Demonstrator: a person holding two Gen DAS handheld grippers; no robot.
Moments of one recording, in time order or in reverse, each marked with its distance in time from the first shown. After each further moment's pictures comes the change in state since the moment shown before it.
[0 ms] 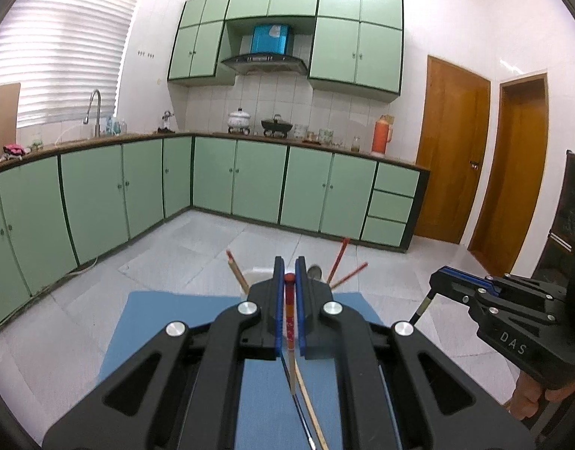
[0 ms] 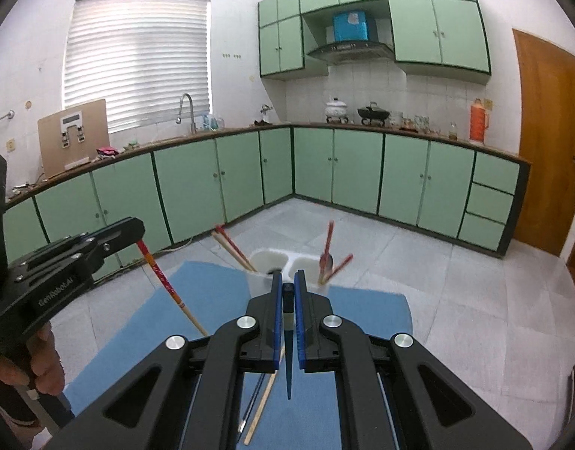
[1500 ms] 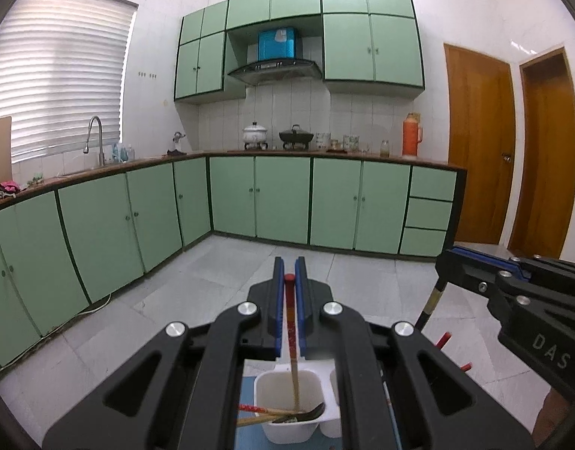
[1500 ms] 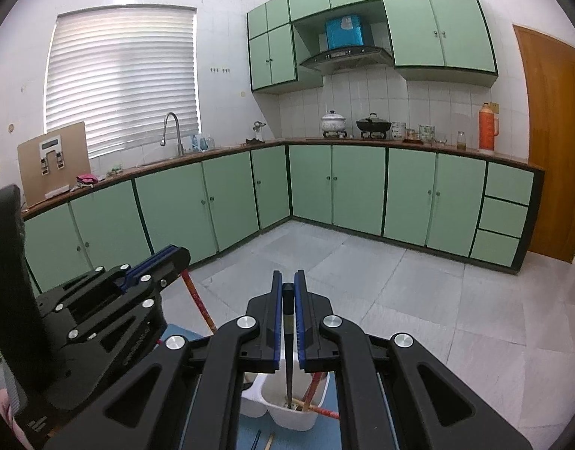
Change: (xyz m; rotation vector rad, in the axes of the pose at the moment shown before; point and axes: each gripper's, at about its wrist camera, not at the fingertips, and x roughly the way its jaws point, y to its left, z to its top) left arm 0.192 0.000 0.052 0.081 -0.029 0.120; right arm 0.154 -0.043 0.074 0.044 -0.050 0.004
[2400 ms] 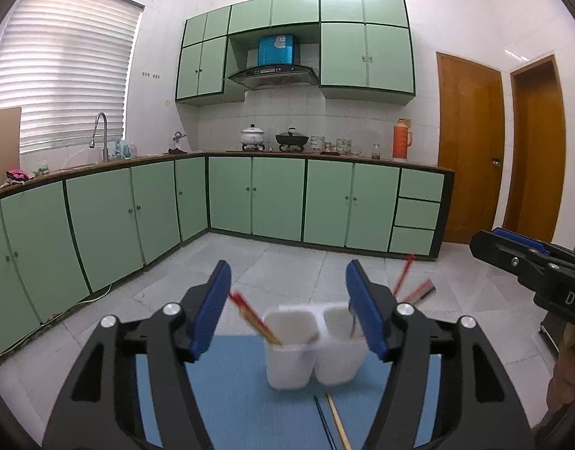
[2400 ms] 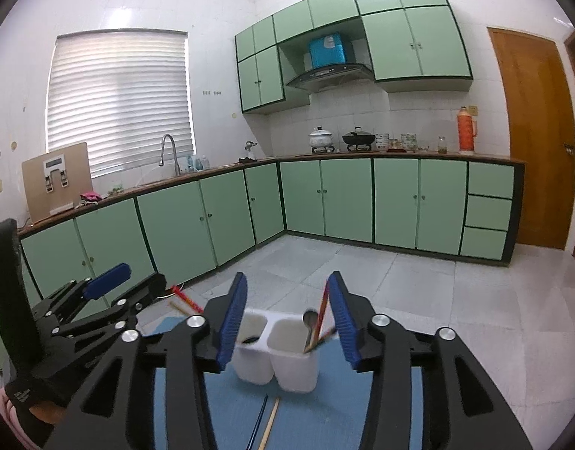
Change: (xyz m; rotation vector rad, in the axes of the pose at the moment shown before) left arm -0.097 0.014 -0.050 -0.016 -0.023 -0.033; right arm -0.093 0.002 -0.052 0.060 -0.086 -0.025
